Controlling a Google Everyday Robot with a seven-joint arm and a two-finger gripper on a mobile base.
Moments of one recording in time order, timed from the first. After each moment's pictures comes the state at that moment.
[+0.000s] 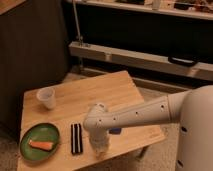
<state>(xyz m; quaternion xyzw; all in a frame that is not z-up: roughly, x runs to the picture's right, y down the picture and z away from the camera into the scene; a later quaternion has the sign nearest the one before) -0.032 0.312 0.743 -0.24 -0.35 -0.77 0.47</state>
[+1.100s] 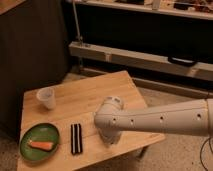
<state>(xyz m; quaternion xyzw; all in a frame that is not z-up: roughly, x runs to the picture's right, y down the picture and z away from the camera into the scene) 0.023 0.239 0.682 -0.18 -0.29 -0.79 0.50</state>
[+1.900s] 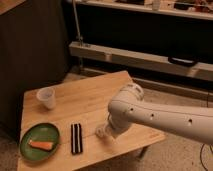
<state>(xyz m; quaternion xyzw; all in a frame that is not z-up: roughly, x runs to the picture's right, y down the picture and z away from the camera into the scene) 0.048 0.190 0.650 -0.11 -0.30 -0.84 0.43</state>
